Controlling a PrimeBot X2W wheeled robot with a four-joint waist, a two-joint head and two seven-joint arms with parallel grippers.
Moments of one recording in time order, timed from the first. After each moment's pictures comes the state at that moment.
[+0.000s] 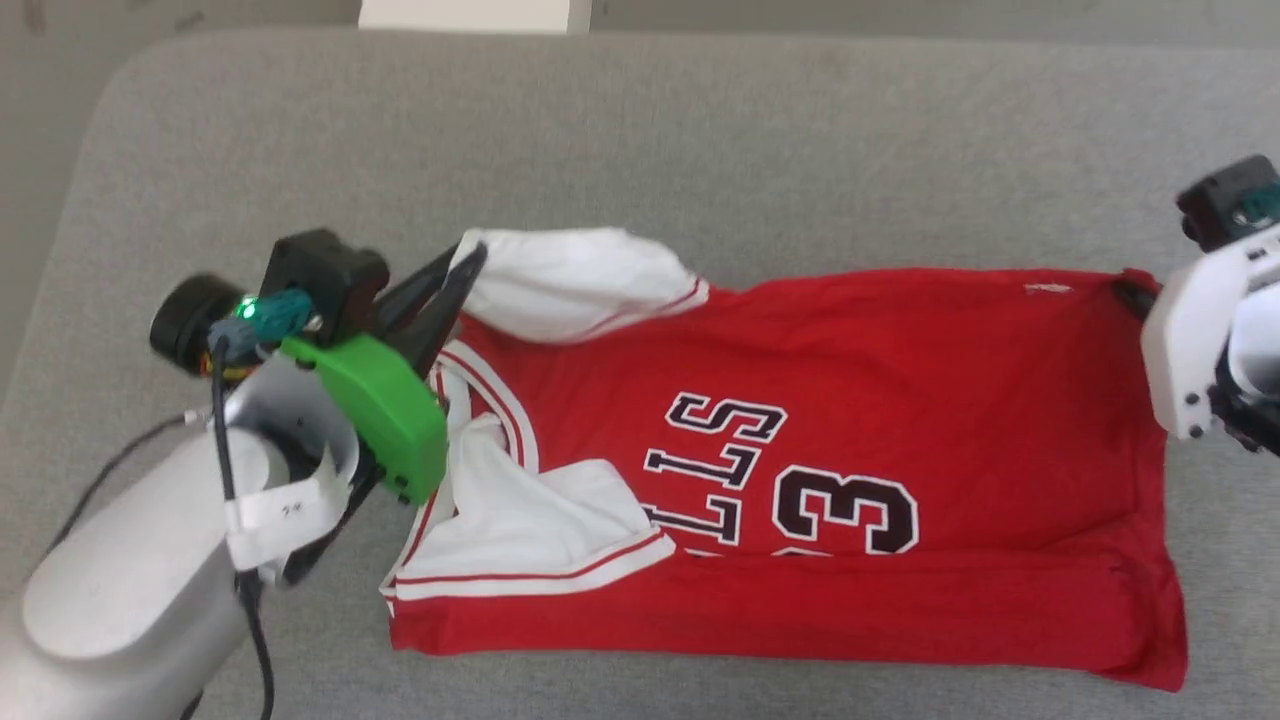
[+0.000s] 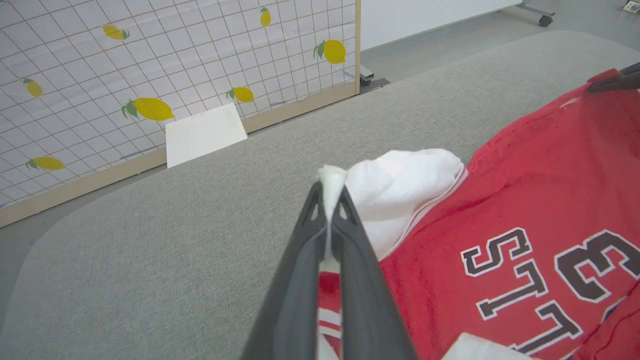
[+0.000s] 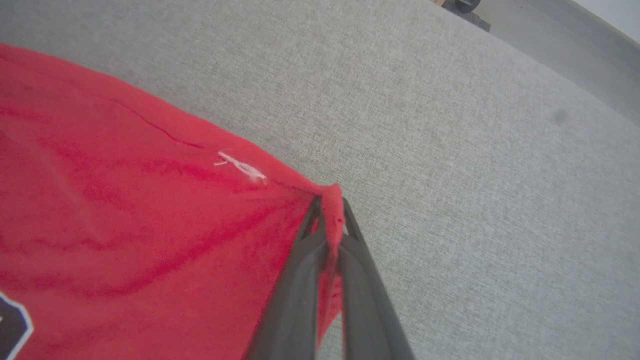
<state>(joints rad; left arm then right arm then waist) -0.66 0.72 -0.83 -0.08 -0.76 0.12 0.09 -0.63 -0.62 0.39 0.37 0.52 0.13 0.57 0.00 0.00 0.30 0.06</state>
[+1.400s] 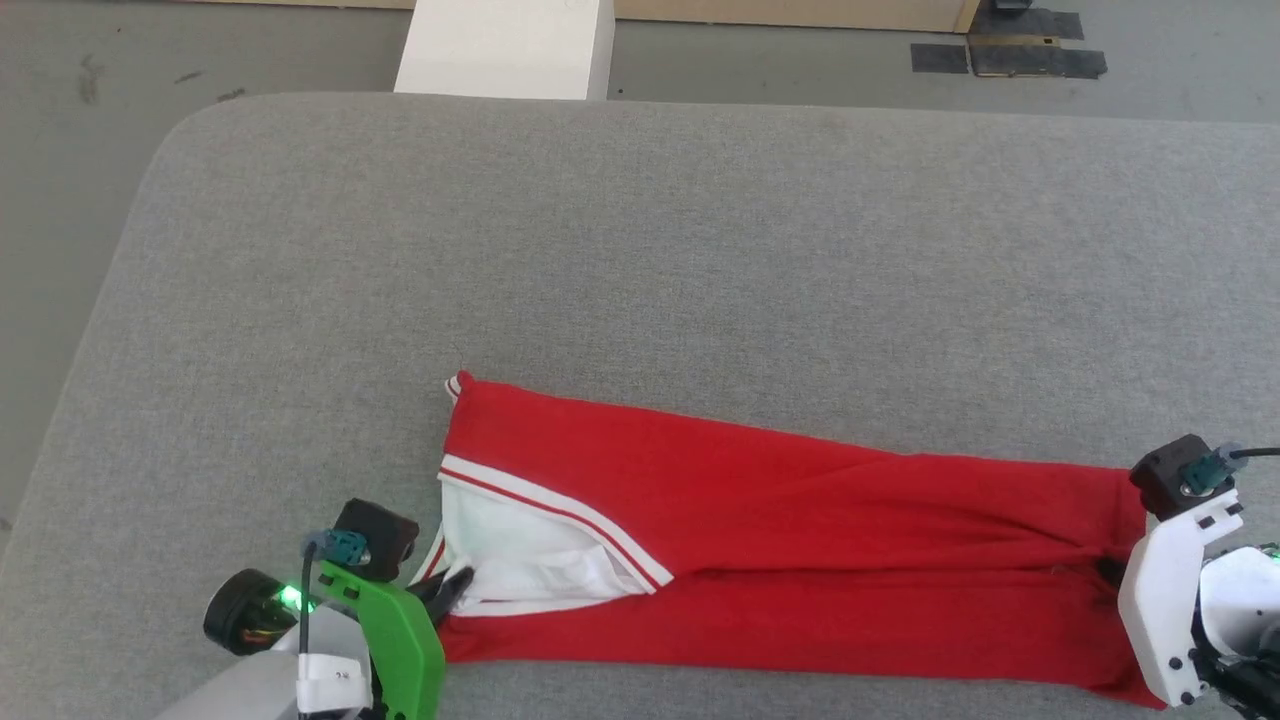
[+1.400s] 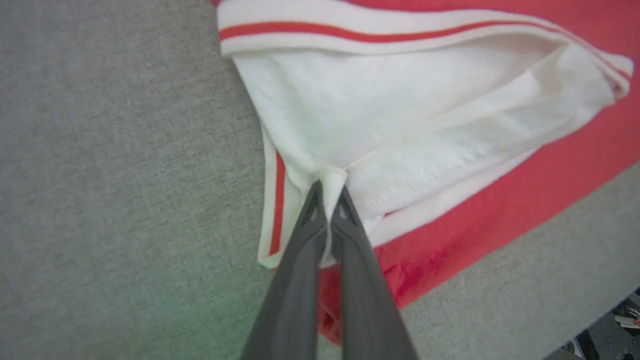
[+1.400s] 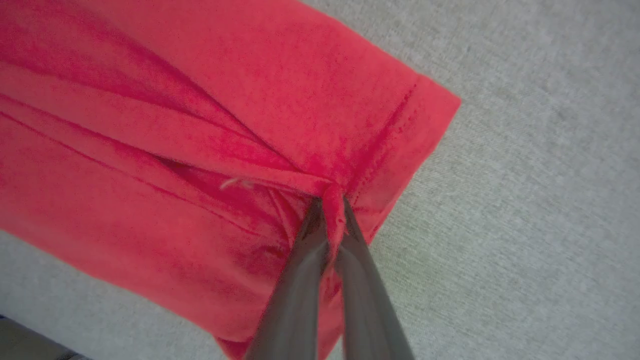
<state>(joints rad) -0.38 0.69 -0.98 0.18 -0.88 0.06 0.12 -0.12 -0.64 0.28 0.09 0.48 0.13 0.73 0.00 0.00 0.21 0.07</state>
